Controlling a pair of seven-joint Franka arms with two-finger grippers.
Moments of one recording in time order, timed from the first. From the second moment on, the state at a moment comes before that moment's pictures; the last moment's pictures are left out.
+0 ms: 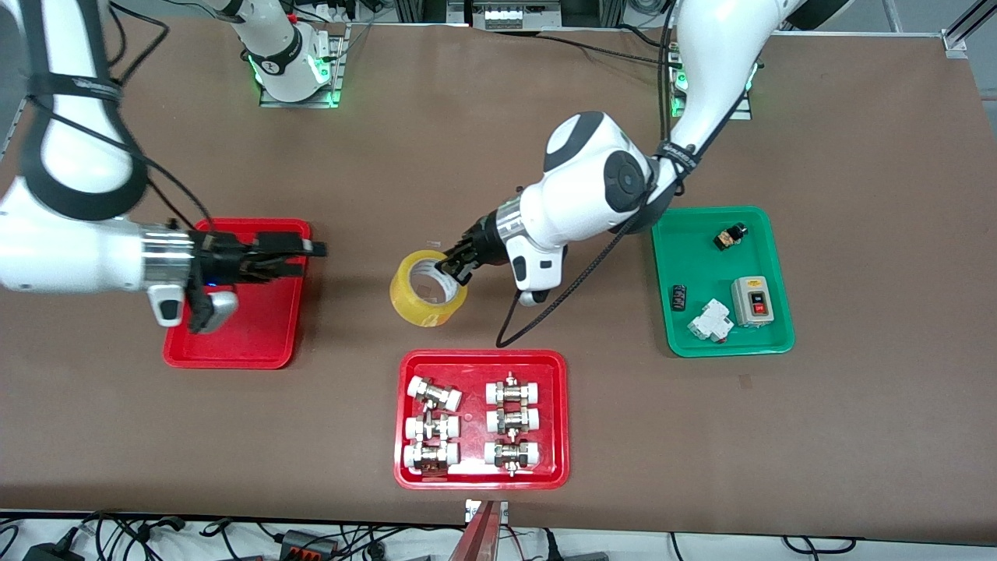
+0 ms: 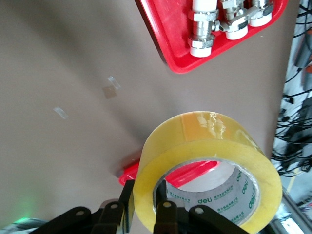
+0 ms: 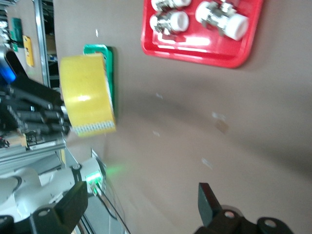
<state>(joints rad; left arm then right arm) -0.38 0.69 -0.44 -1.32 -0.43 2.42 -1.50 0.10 0.40 0.03 -1.59 0.85 1.74 -0.34</state>
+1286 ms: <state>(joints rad) -0.41 0.71 -0.43 -1.32 -0.43 2.48 -1.56 0.26 0.46 0.04 -1.62 1.04 2.08 -0.34</state>
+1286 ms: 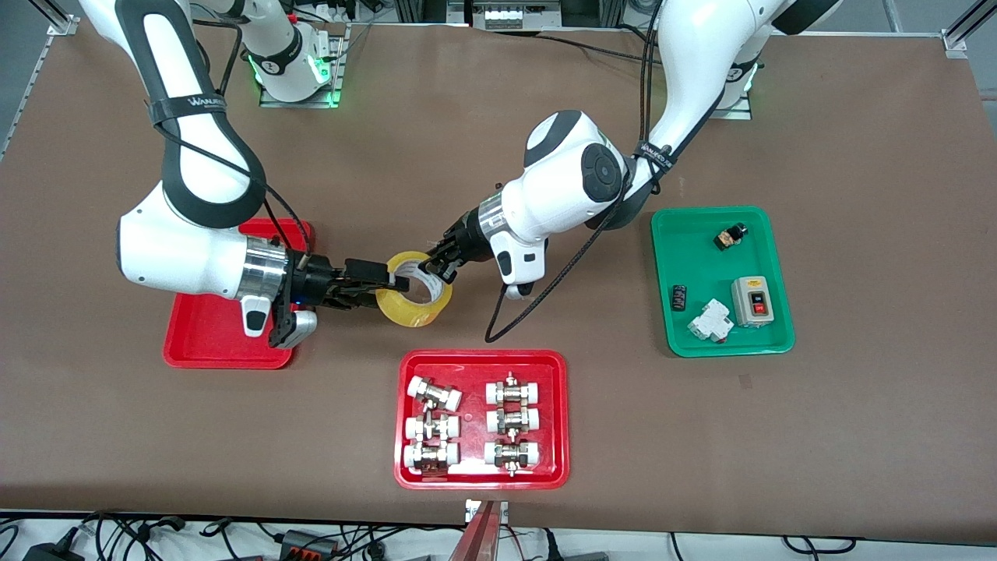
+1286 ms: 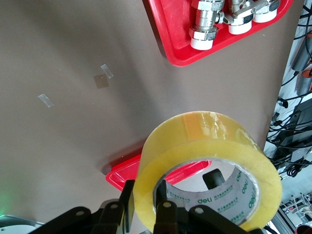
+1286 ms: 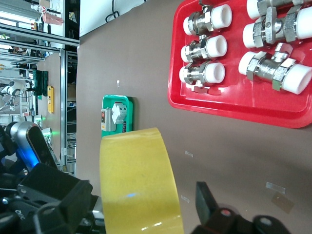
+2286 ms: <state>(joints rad) -0.39 0.71 -0.43 -1.29 -0.43 2.49 -1.55 0.26 0.46 0.03 -1.61 1.04 2.09 -0.35</state>
